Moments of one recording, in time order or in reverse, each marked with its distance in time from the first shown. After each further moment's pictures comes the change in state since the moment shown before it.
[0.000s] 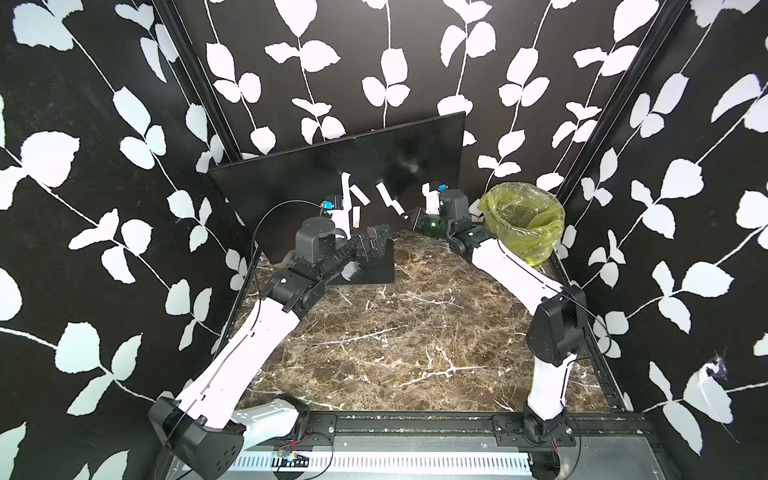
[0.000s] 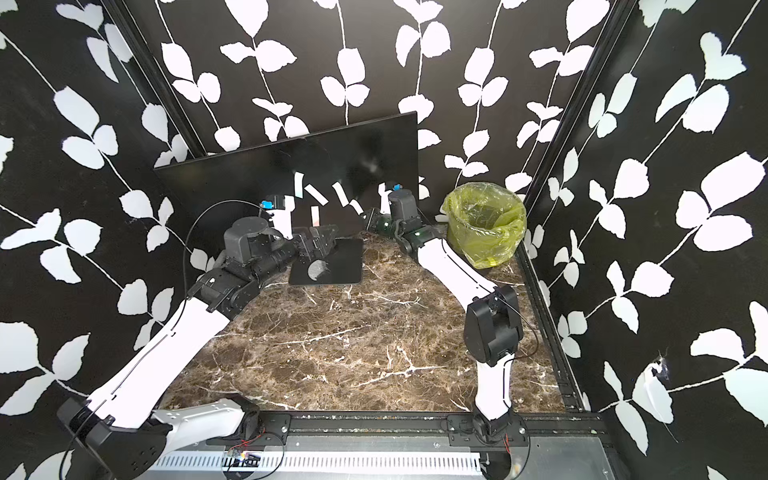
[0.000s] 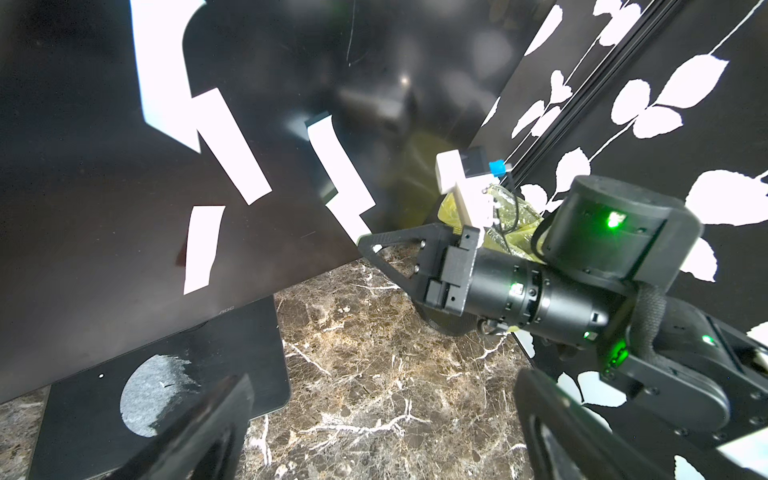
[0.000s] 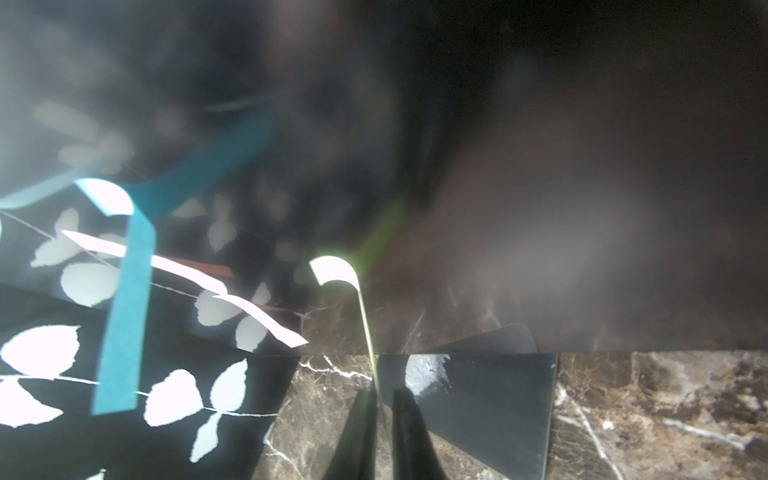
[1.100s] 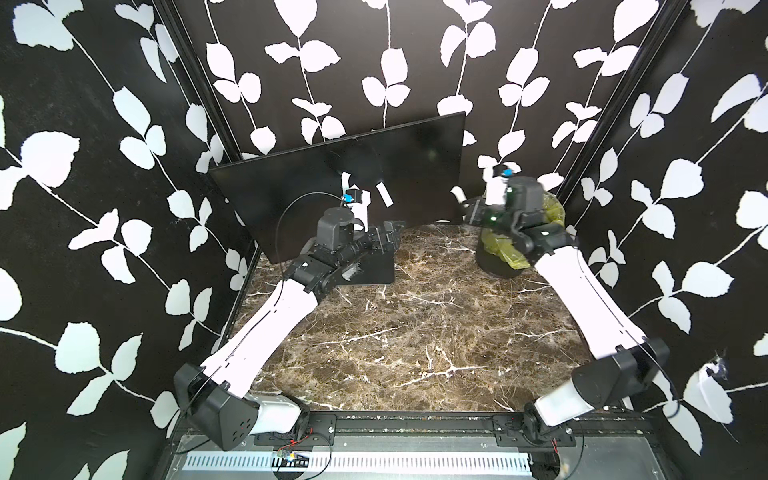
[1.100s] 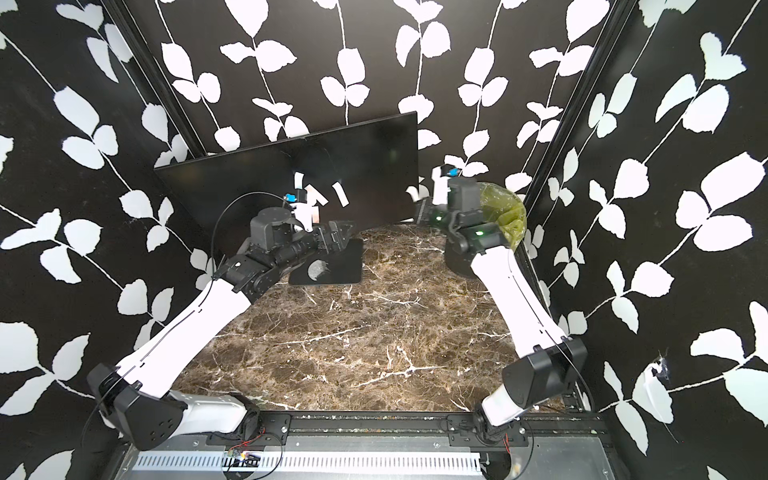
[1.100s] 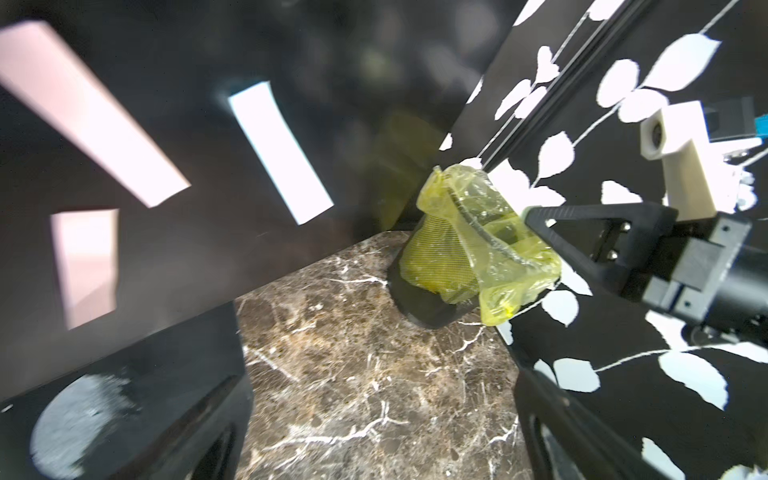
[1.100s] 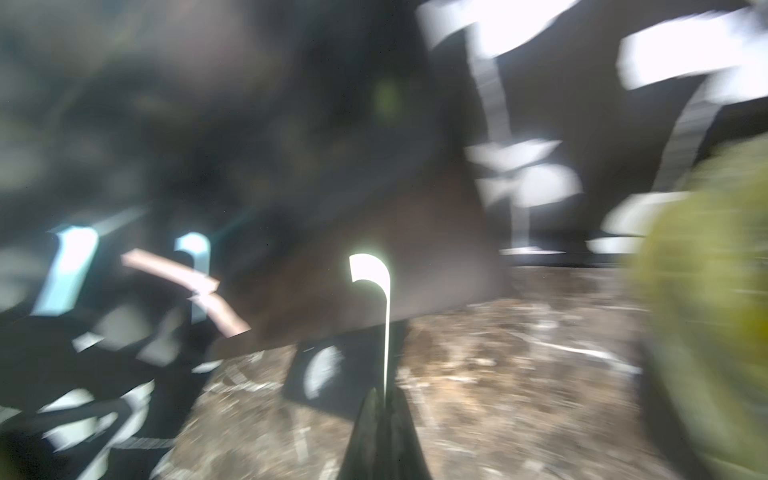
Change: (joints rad) left arm -0.052 0.169 0.092 0.063 0.055 -0.035; right arm -0.251 -0.385 -0.074 -0.368 0.129 -0.288
